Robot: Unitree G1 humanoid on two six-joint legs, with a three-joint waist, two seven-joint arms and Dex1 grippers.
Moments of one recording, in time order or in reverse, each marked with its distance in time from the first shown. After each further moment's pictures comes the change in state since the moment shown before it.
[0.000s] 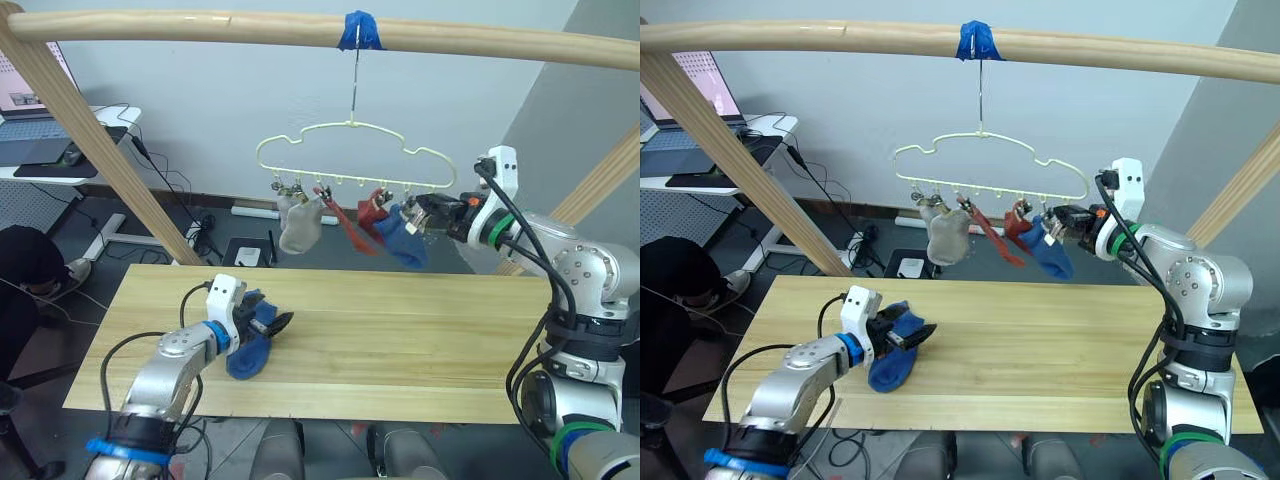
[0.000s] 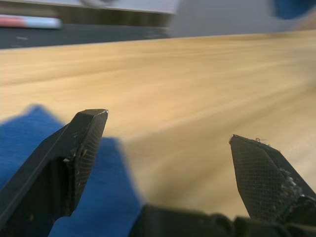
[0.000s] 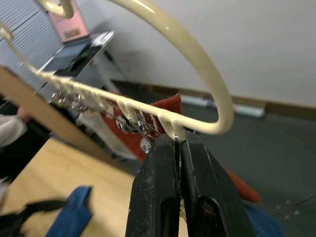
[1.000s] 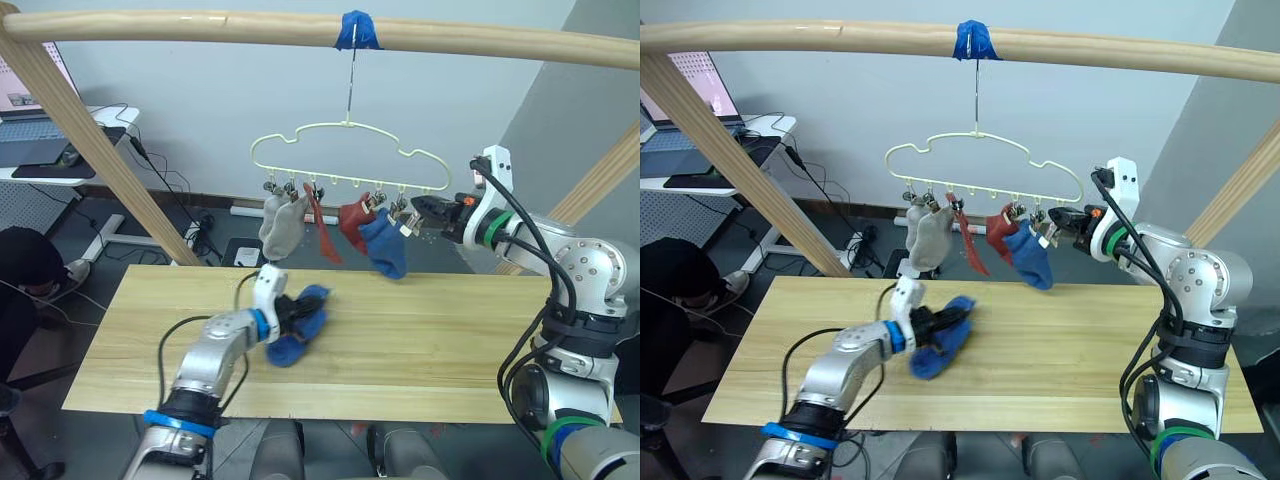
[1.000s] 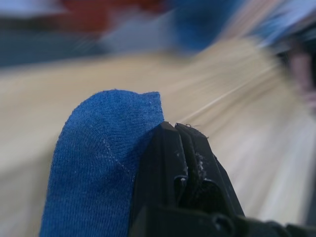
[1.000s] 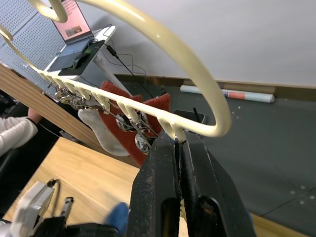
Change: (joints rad) left arm -0.108 -0.207 -0.081 -0.081 -0.035 0.004 -0.199; right arm -0.021 0.068 -0.066 -0.007 0.057 0.079 -0.100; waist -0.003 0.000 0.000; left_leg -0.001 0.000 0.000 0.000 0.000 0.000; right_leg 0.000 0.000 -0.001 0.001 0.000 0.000
